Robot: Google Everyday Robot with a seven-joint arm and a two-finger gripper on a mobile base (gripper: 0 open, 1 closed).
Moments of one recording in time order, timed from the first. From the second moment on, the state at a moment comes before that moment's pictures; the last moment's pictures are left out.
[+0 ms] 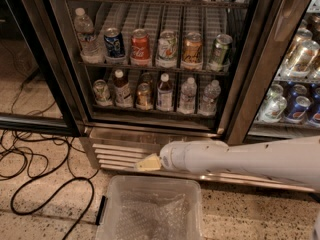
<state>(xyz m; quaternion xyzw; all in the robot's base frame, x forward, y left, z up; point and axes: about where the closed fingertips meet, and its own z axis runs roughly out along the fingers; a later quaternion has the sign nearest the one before) 0.573 0.002 0.574 -0.27 0.88 0.19 0.35</state>
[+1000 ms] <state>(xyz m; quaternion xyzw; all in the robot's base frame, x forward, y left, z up) 0.641 0.035 0.541 -0.20 0.87 0.23 0.39</state>
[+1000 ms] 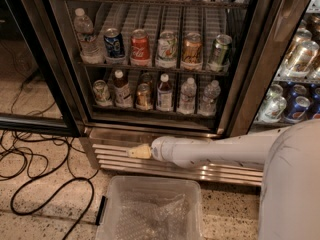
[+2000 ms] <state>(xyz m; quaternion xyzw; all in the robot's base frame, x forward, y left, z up) 0.710 0.065 0.540 -0.11 0.85 0.21 0.47</state>
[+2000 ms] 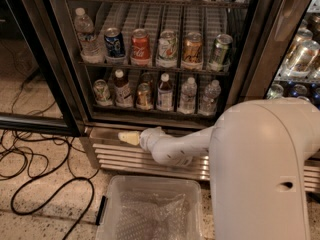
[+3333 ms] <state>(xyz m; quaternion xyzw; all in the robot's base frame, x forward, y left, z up) 0.760 0.068 0.576 -0.08 0.80 0.18 0.57</state>
